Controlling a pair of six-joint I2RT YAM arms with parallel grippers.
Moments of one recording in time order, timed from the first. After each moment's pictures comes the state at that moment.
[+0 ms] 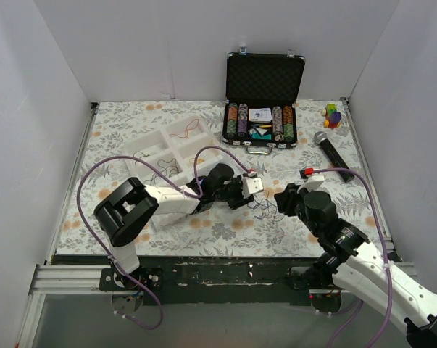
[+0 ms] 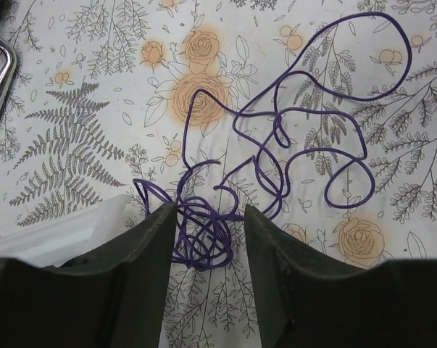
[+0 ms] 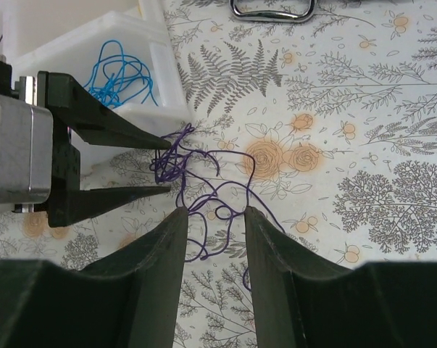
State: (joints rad) left arm -0.89 1.77 0.90 0.34 0.30 0.44; right arm 0.73 0.54 0.43 -0.28 0.31 0.44
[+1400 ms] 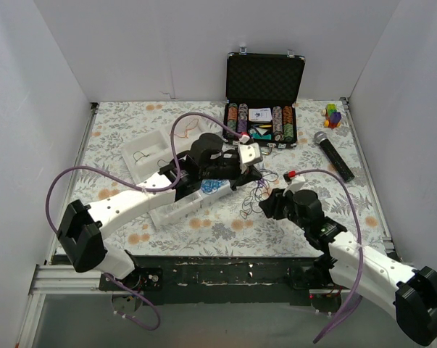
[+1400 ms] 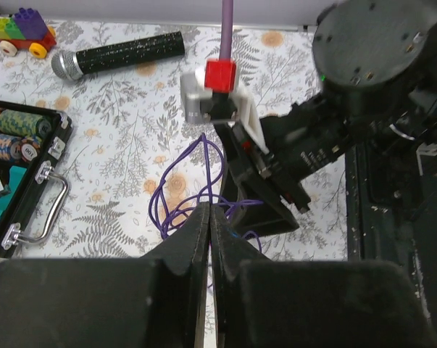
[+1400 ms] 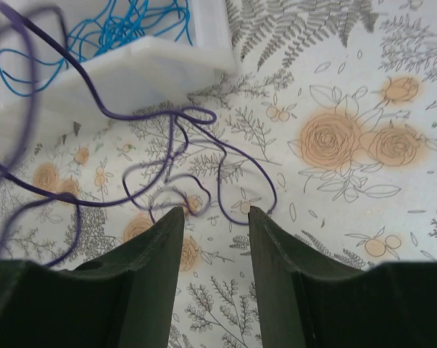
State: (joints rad) left arm -0.89 1.46 1.19 -0.03 0.51 0.24; right arm 0.63 0.80 0.26 0.11 0.01 0.44
